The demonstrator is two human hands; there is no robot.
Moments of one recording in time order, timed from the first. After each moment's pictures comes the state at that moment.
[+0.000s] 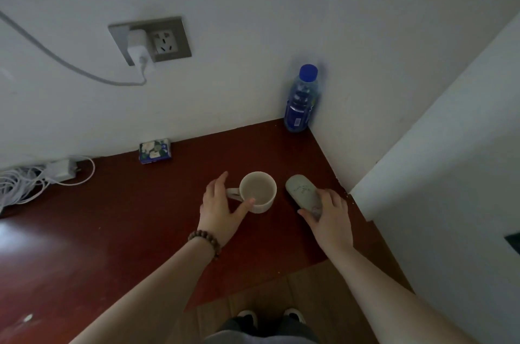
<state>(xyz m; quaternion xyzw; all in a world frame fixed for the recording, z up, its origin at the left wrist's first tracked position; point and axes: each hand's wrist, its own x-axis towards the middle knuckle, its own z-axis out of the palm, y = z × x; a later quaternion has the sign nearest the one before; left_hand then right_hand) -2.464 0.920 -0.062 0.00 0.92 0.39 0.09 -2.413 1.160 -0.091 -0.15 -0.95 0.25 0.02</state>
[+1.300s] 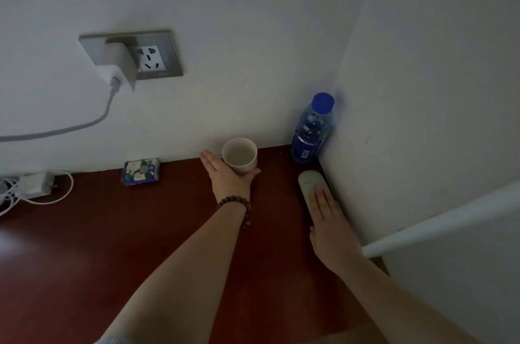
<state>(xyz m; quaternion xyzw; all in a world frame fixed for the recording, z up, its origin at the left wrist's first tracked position) -2.621 1.000 -0.090 -0.21 0.86 0.46 -0.09 -2.509 1.200 -0.094 0.05 -0.99 0.08 -0.10</state>
